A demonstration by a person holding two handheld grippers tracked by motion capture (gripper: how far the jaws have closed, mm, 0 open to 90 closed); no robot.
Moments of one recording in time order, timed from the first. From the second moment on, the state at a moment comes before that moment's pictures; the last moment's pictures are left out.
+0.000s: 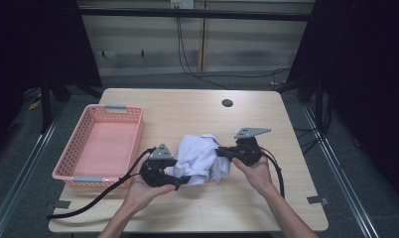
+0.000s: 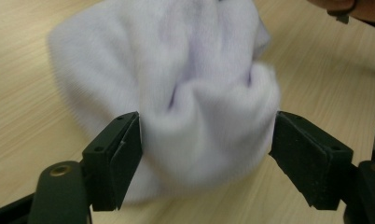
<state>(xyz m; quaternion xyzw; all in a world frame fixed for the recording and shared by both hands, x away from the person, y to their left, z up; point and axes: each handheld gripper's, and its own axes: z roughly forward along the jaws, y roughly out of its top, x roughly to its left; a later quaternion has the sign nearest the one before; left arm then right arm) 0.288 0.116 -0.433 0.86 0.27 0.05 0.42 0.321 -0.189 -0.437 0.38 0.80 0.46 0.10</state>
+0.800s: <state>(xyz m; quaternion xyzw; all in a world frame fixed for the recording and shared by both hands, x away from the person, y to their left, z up) 0.306 0.114 -0.470 0.83 0.33 0.05 0.45 0.283 -0.154 -0.451 0.29 0.85 0.43 0.07</state>
